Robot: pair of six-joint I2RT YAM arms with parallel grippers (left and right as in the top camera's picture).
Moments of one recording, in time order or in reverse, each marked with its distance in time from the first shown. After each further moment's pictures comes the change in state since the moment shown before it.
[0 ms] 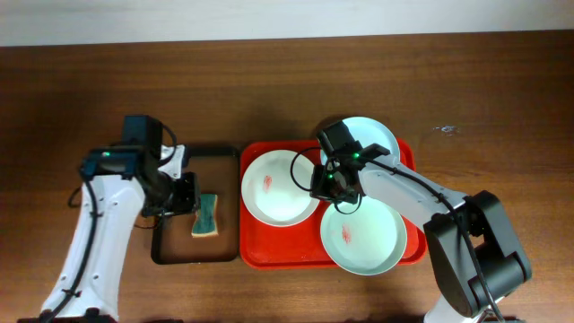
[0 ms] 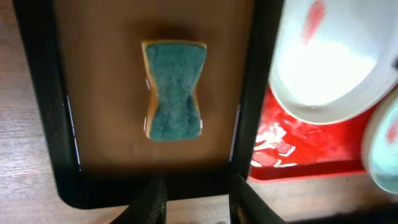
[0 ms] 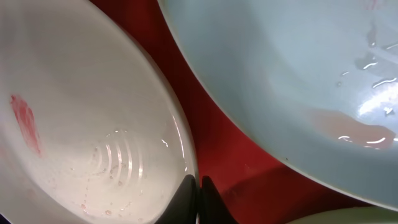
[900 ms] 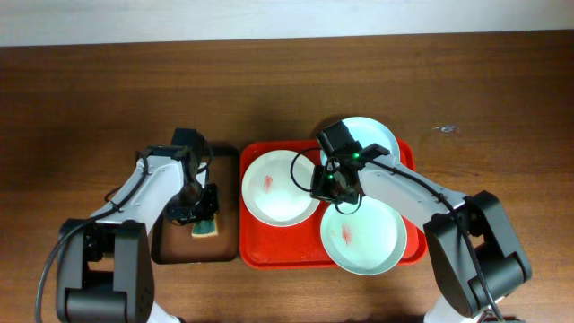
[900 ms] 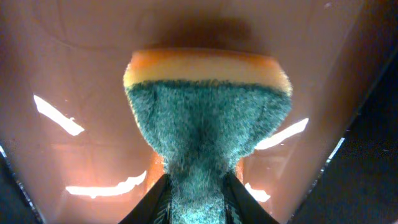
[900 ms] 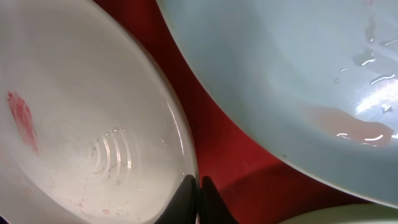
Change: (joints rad) left arm -0.118 0.299 -0.129 0.236 -0.162 -0.126; right arm 0.001 0.000 0.000 -0.008 0.004 -0.005
